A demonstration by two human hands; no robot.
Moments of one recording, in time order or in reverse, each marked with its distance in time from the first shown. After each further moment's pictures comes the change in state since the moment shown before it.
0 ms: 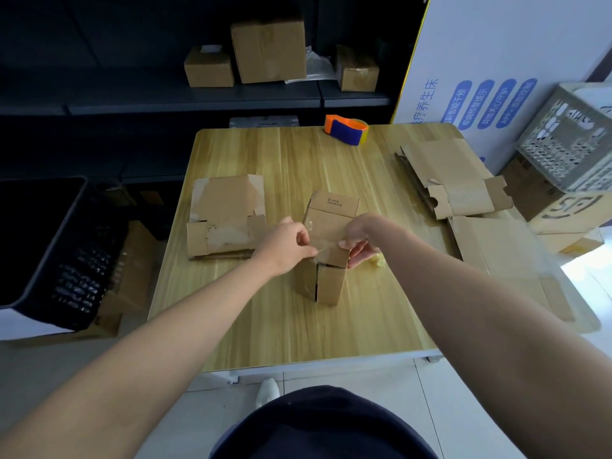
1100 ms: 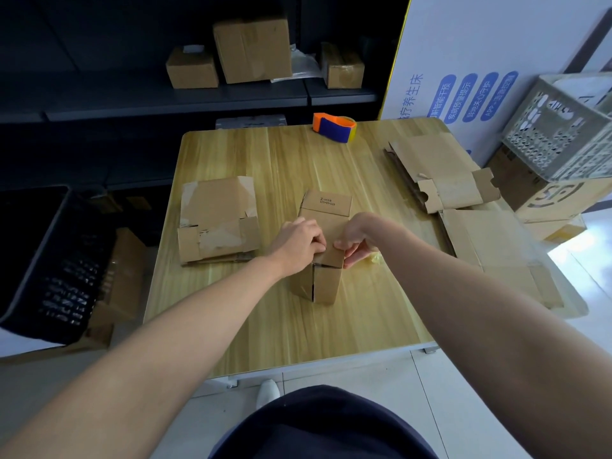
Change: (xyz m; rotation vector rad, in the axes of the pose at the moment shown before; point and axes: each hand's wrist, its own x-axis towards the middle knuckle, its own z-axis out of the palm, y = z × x) left_hand 0.019 0.008 0.019 0.057 0.026 0.286; right_hand -0.017 0.003 0.002 0.093 -0.026 -0.003
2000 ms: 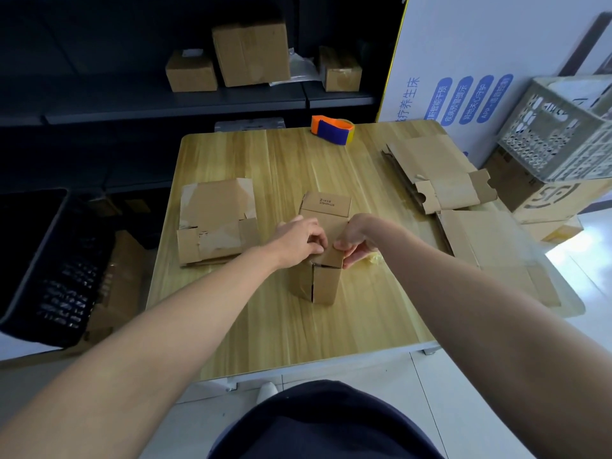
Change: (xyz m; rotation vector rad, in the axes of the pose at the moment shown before) left_hand 0.004 0.002 -0.014 -0.092 -0.160 -0.054; right_hand -0.002 0.004 -0.001 -0.003 0.021 -0.055
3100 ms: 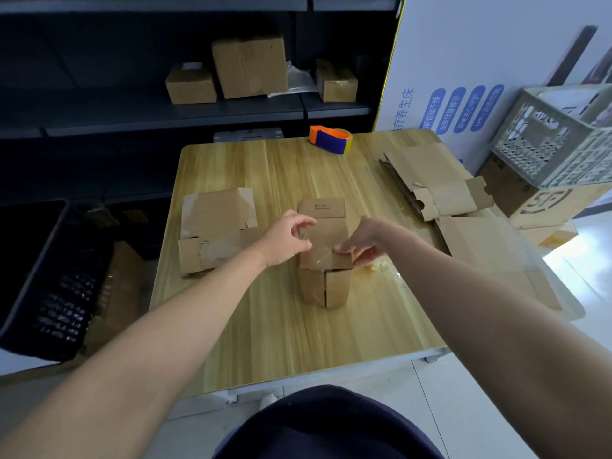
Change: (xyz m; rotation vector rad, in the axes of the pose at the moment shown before) left_hand -0.001 -0.017 -0.023 -0.281 0.056 -0.068; right_hand -0.002 0.003 -0.012 0.058 0.099 -0.048
